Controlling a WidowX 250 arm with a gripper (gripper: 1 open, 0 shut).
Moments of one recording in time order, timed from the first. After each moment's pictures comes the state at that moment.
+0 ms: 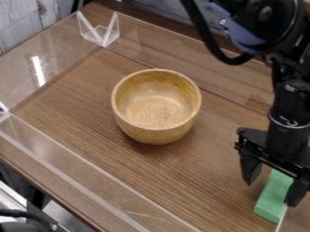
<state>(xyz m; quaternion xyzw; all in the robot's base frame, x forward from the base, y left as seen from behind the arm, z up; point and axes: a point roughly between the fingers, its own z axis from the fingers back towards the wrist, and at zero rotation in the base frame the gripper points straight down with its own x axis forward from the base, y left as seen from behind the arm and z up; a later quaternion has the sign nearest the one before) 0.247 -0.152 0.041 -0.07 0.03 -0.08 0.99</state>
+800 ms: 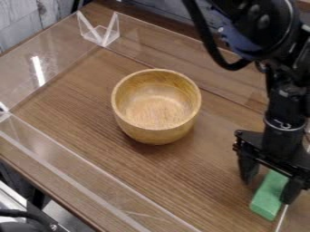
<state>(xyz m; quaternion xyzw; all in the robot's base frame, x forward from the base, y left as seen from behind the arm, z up) 0.256 -0.151 0.024 -0.08 0.02 -0.07 0.99</state>
